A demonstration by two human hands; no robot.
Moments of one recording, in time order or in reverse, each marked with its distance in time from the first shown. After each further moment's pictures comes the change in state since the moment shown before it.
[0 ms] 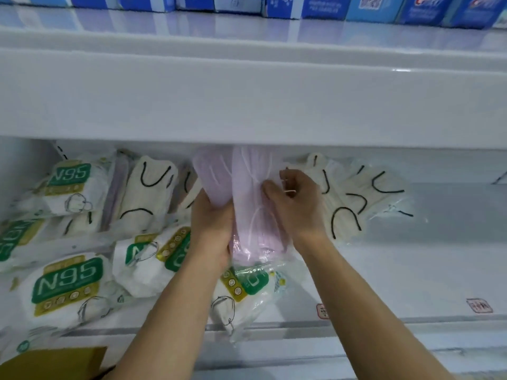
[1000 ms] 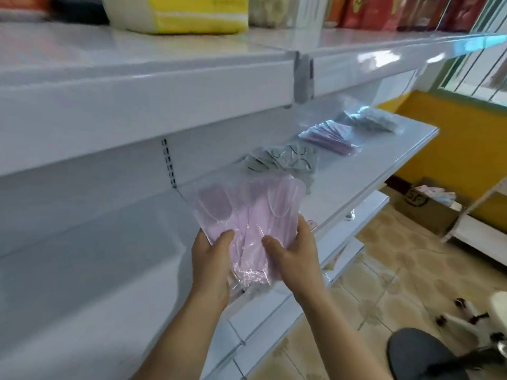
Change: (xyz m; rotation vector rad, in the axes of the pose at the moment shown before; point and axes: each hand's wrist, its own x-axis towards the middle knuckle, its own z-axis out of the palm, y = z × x) left_hand -0.219 -0.187 0.664 -0.071 -0.398 -0.369; right_hand -0.024 0.219 -0.669 -0.022 0.592 0.190
